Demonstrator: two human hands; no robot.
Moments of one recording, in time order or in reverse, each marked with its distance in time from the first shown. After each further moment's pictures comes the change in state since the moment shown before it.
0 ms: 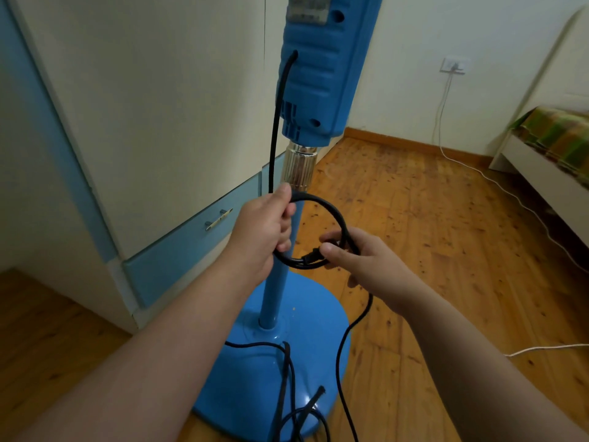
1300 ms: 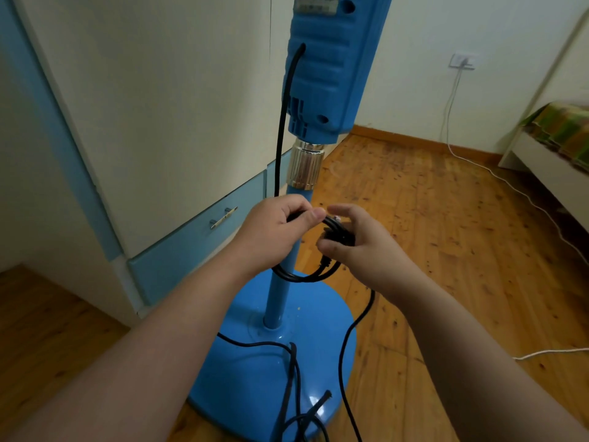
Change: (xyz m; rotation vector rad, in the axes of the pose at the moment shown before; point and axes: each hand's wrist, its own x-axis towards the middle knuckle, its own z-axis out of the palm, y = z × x) left_hand 0.004 -0.002 -0.014 0.712 -0.198 0.439; right_hand 0.012 -0.014 0.007 -0.093 0.040 -0.056
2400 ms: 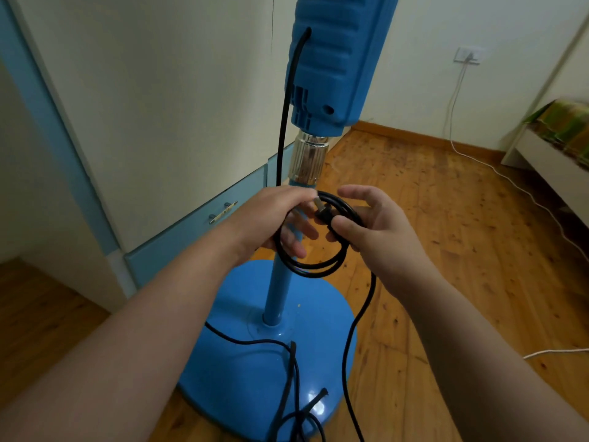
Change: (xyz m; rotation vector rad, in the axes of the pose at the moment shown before) left_hand 0.012 0.003 -0.016 -0.337 -0.239 -0.417; right_hand 0.001 -0.004 -0.002 0.307 0.116 -0.057
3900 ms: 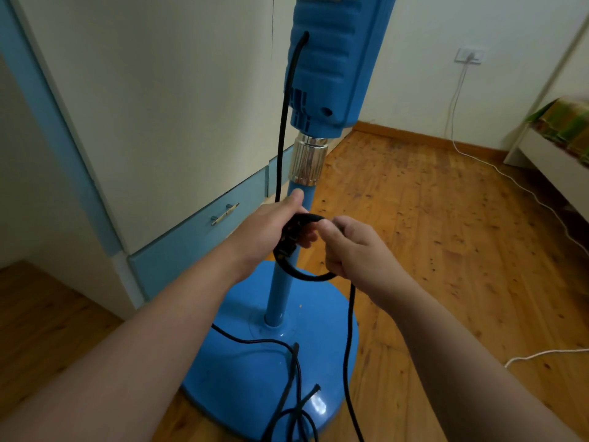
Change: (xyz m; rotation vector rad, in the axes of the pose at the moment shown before) left_hand 0.000 -0.023 0.008 -0.014 0.082 0.097; right_hand 0.002 0.019 0.015 -0.011 -0.163 -0.004
